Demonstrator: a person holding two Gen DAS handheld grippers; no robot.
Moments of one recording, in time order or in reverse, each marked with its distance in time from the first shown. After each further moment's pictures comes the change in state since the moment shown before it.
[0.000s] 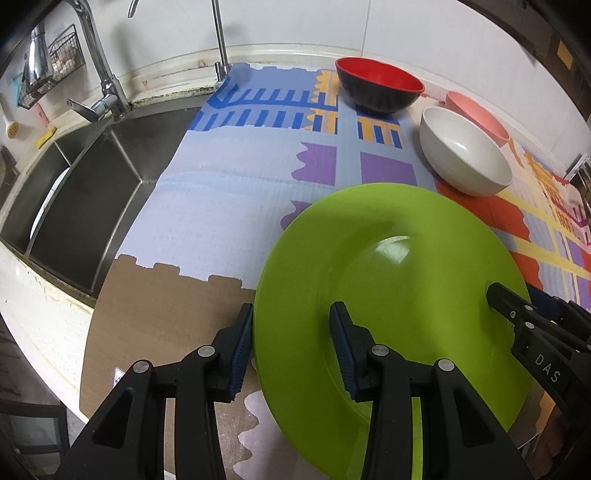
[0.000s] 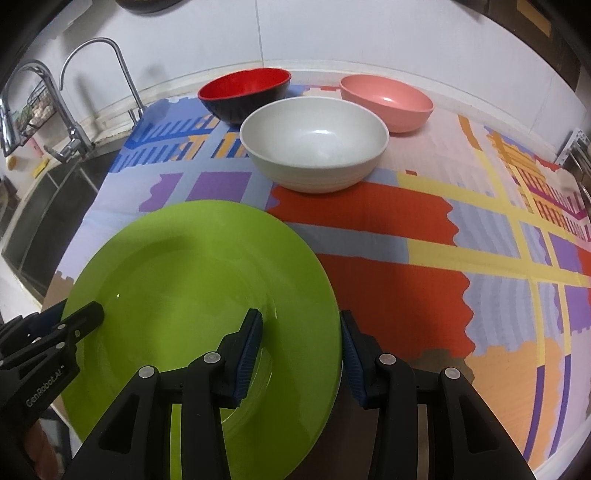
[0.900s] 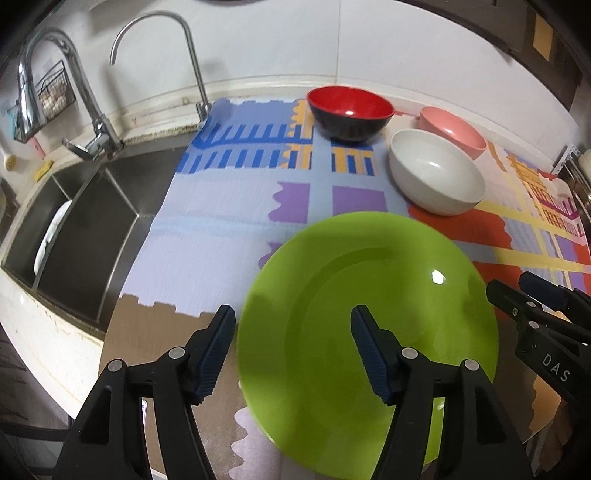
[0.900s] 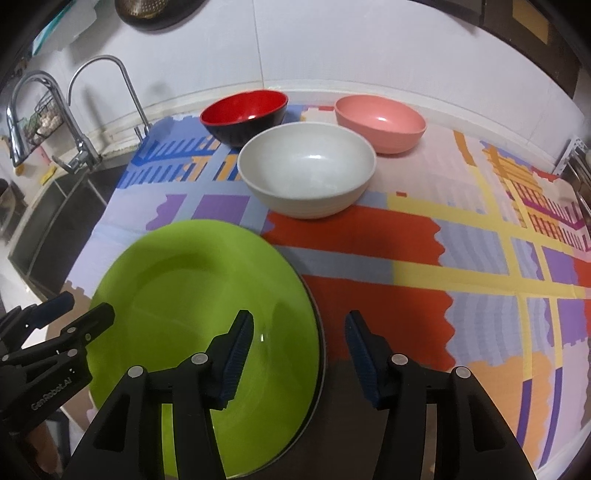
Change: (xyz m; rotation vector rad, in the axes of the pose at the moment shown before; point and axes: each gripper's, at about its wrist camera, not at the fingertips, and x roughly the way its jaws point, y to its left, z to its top) left arm -0.027 -0.023 0.015 0.066 -0.092 -0.002; right arm -0.022 -0.012 0.012 -0.001 -0.055 0.018
